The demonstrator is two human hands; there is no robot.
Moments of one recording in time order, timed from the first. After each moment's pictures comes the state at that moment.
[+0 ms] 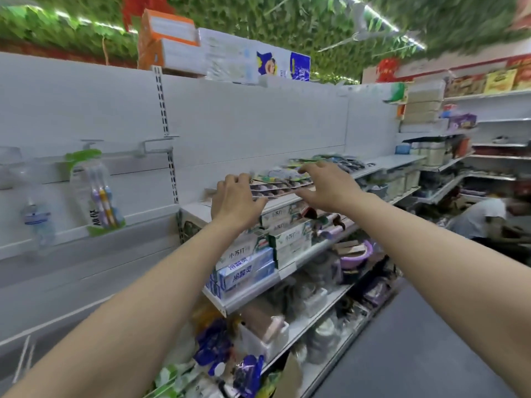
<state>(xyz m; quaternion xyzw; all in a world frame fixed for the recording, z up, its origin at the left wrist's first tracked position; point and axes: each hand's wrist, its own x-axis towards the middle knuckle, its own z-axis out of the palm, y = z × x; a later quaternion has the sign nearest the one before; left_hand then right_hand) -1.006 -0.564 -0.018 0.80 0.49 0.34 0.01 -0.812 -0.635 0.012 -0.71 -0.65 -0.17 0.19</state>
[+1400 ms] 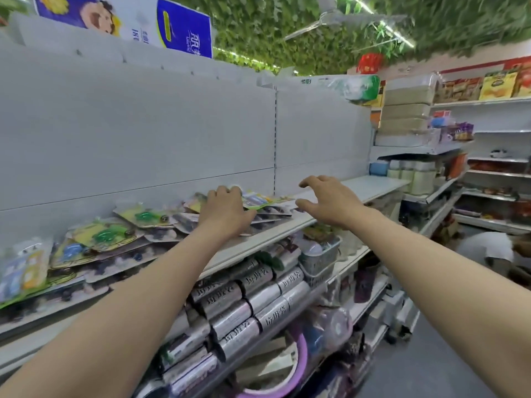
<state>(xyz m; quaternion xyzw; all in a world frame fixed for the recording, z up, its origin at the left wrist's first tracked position) -0.300 -0.162 0.002 0.82 0.52 0.23 -0.03 -0.085 -0.241 0.021 -0.73 -0.65 -0.13 0.20</state>
